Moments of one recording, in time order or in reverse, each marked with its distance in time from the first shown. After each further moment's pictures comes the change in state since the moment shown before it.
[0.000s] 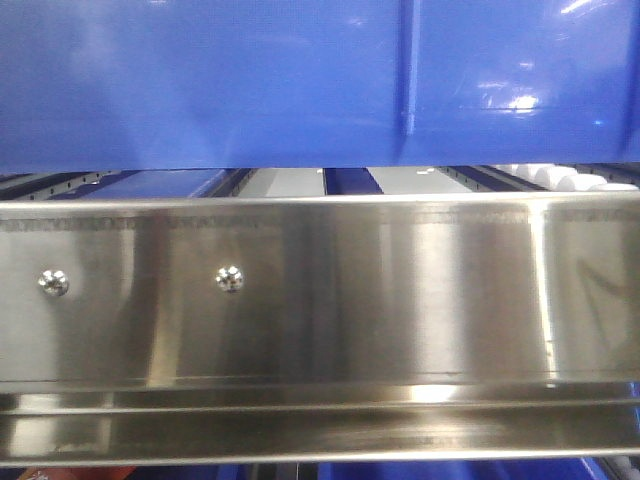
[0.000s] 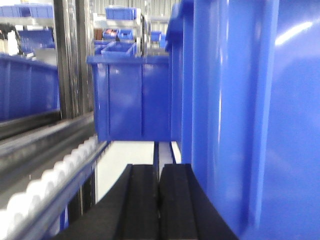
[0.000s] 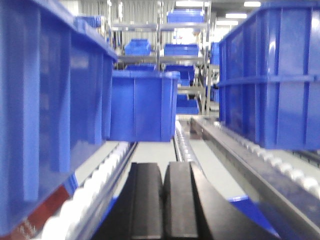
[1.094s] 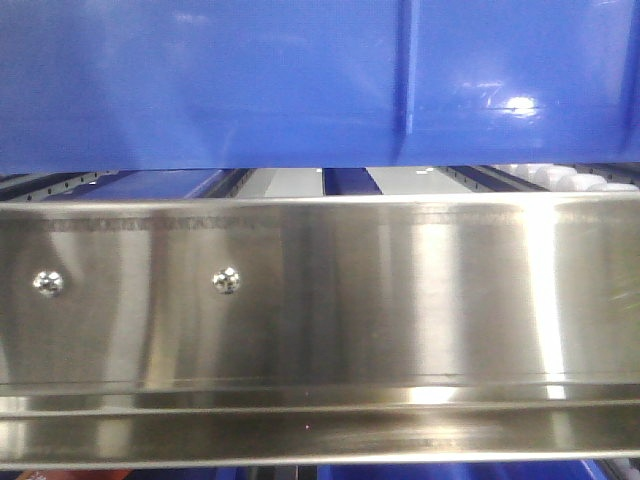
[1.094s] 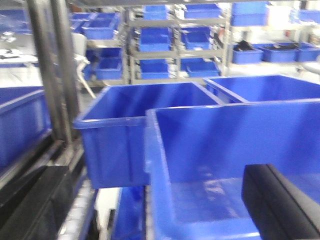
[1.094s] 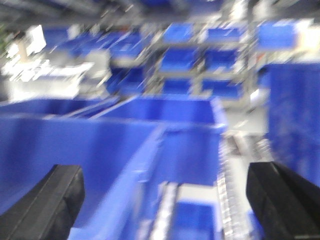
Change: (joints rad) left arm -0.081 0.488 -0.969 0.056 0.687 0.000; right arm 0.206 0.544 -0.891 0.032 0.532 0.002
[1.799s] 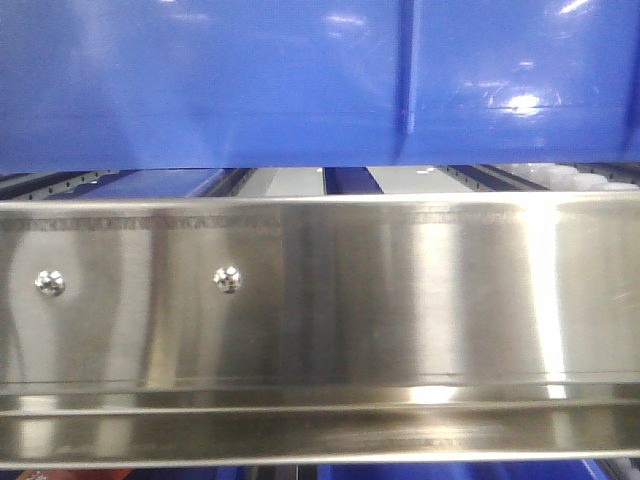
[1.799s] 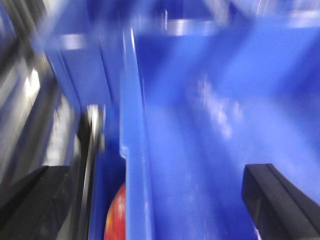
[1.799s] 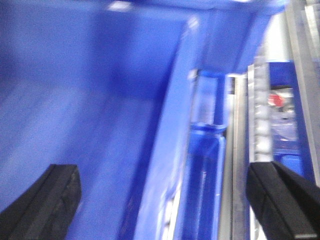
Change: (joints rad) left arm -0.038 0.583 -0.634 0.000 0.573 -0.027; right arm 0.092 0.802 -0.905 -0.079 0.779 0.109
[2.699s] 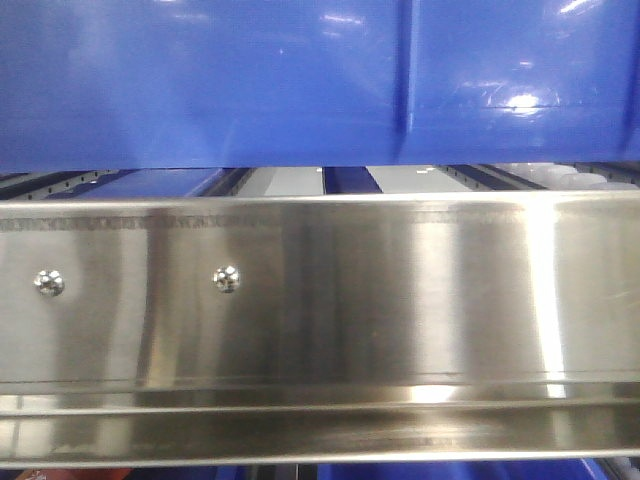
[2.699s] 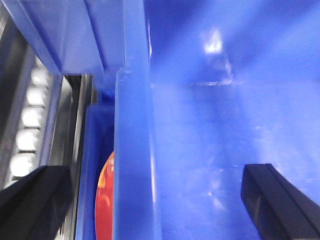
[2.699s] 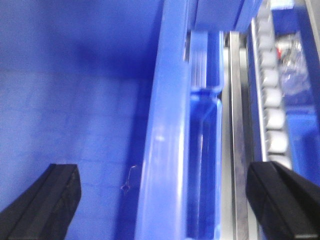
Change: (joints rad) left arm 0.095 0.398 -0.142 -0.082 0.023 0.025; right arm 0.000 0.200 -0.011 -0.023 0.011 0.089
